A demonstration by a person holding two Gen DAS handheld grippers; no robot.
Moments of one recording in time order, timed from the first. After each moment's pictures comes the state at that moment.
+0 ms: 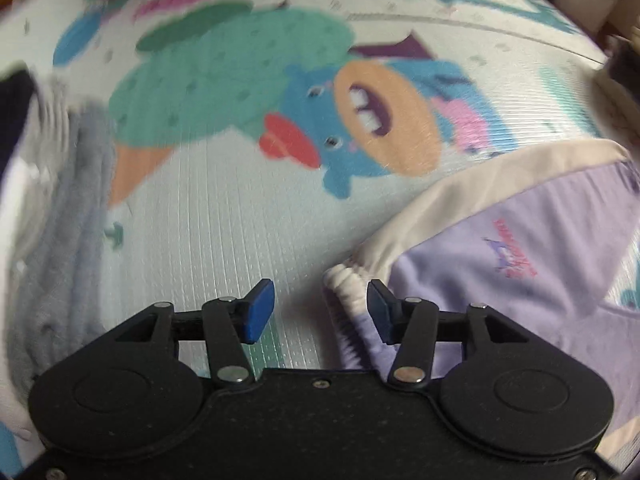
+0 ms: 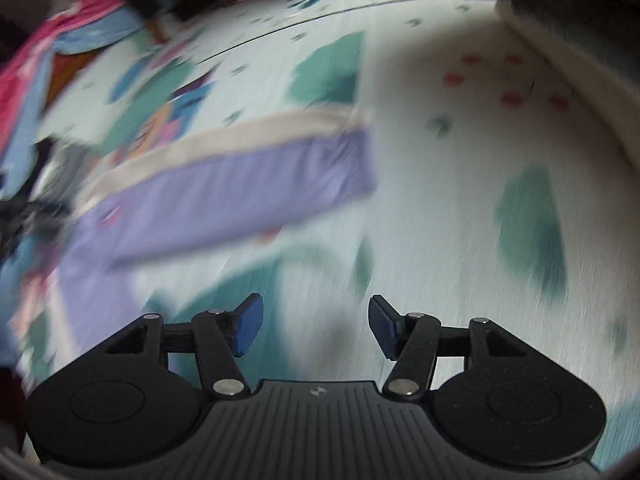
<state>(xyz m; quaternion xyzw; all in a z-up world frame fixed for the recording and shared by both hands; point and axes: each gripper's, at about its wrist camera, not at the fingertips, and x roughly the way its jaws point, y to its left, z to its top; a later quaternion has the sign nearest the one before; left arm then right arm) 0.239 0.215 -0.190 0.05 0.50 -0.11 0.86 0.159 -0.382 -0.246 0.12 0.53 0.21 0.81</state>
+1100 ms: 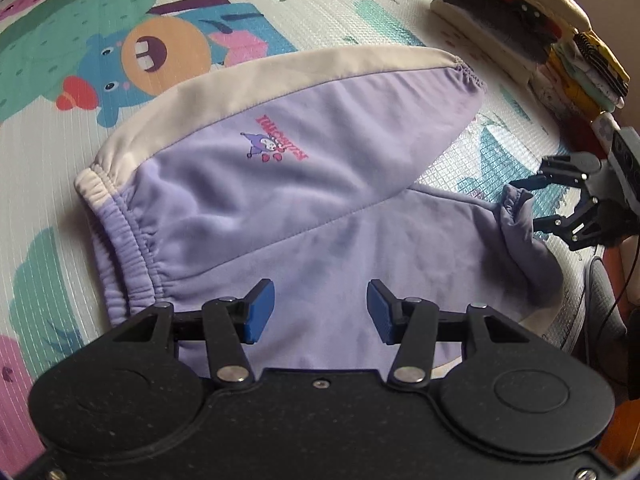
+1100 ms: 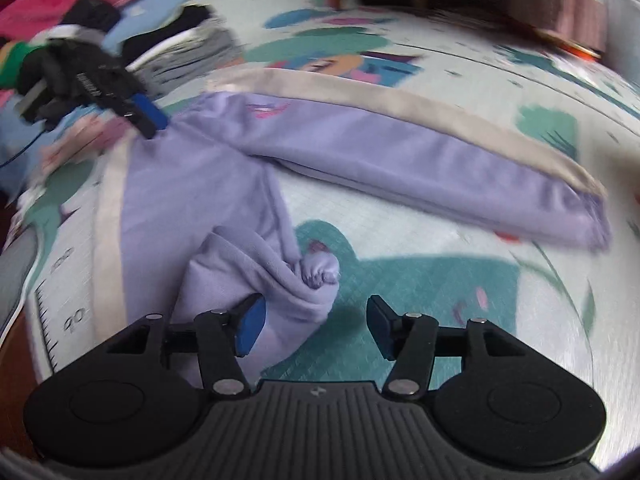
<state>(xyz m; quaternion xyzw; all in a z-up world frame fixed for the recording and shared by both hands) 0.167 0.146 -0.215 0.01 0.54 -0.27 0.80 0.116 -0.221 -0.275 -0.08 0.42 0.38 0.82</state>
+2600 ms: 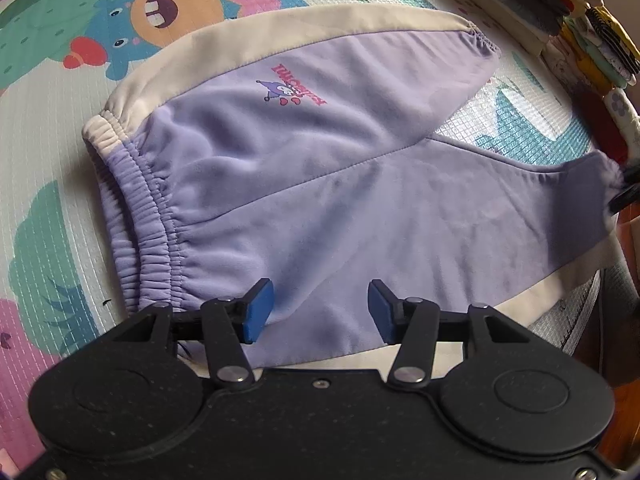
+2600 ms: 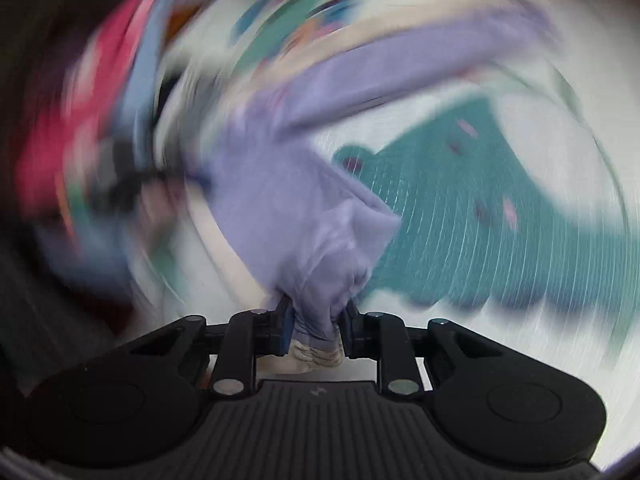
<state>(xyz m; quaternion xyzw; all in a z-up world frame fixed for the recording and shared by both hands) 0.155 0.158 -0.234 0.02 0.57 -0.26 0.78 0.067 -0.340 -0.243 0.34 0.57 0.30 0.69</state>
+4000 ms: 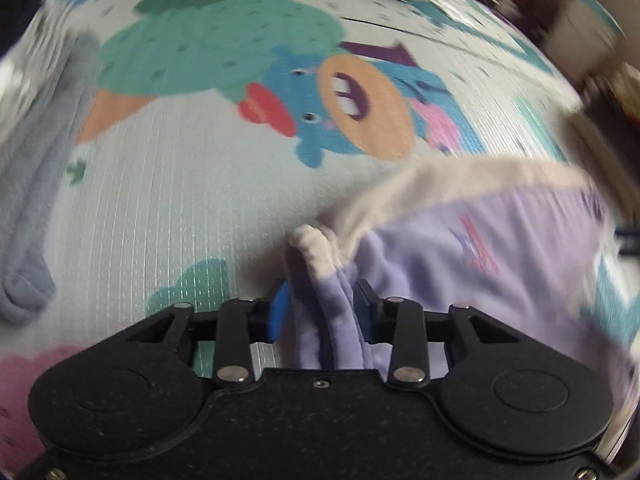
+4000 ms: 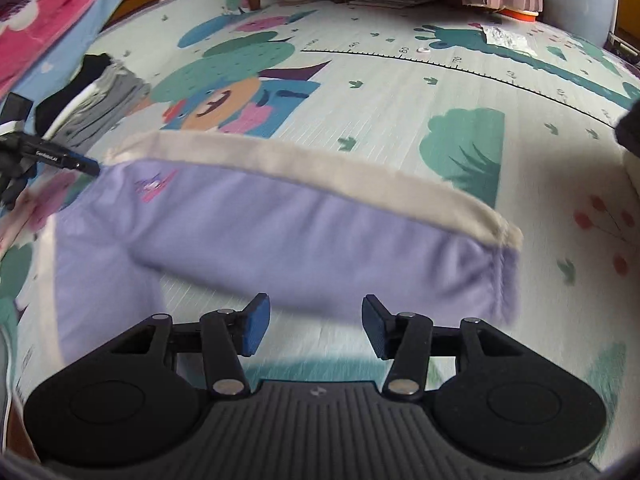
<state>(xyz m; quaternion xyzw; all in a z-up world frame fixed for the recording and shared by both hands) 0.234 0.252 -0.234 -0.11 0.51 -0.08 0.85 0.225 -0.260 -0.244 -0.04 0.47 0.28 0.84</state>
